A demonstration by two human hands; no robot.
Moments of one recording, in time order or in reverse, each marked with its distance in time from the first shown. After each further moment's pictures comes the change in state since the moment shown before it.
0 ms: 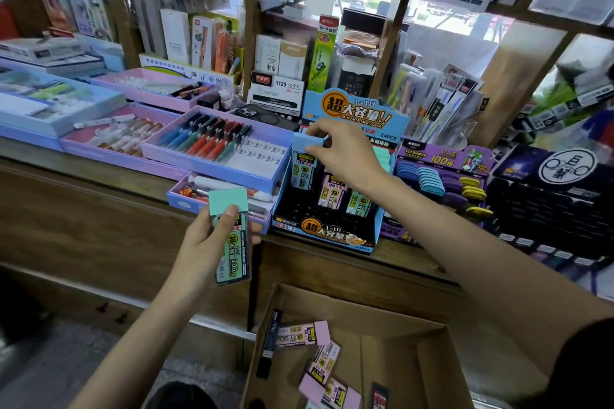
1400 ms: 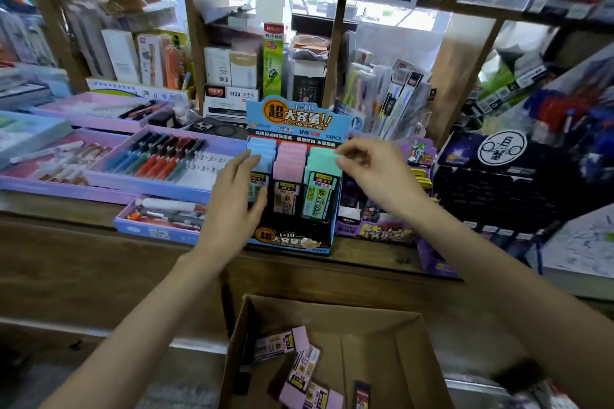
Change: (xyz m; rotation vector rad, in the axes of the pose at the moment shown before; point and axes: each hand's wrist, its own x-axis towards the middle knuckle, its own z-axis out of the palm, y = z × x) left_hand 0.062 0.005 0.086 1.012 -0.043 0.652; right_hand -0.072 0.052 -0.080 0.171 0.090 0.163
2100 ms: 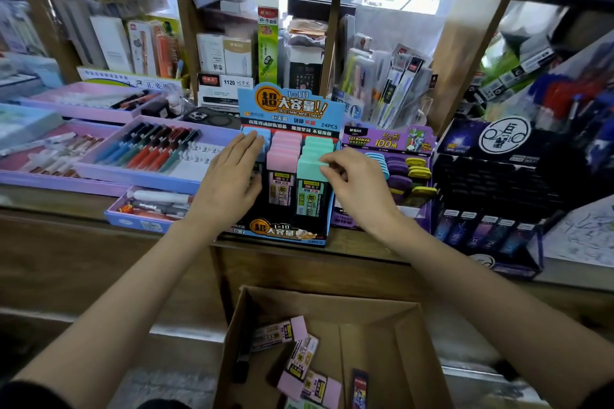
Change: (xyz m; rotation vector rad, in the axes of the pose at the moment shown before) left_hand 0.029 -0.015 0.005 0.271 -0.235 0.121; right_hand -0.017 0.013 0.035 -0.195 0.062 -0.114
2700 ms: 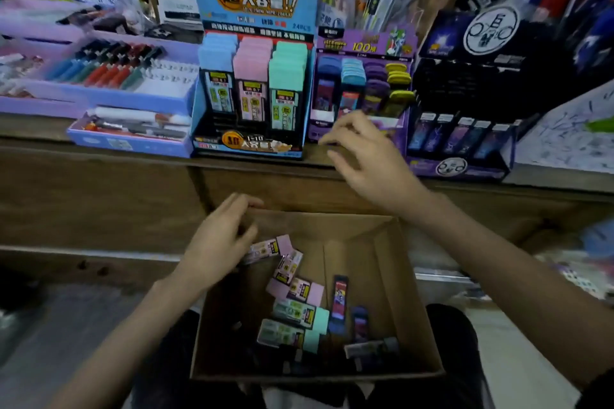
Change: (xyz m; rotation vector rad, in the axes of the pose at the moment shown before) left_hand -0.158 0.064 0.041 -0.414 -0.225 -0.112; right_hand -0.101 0.028 -0.021 -0.066 -0.153 -0.161
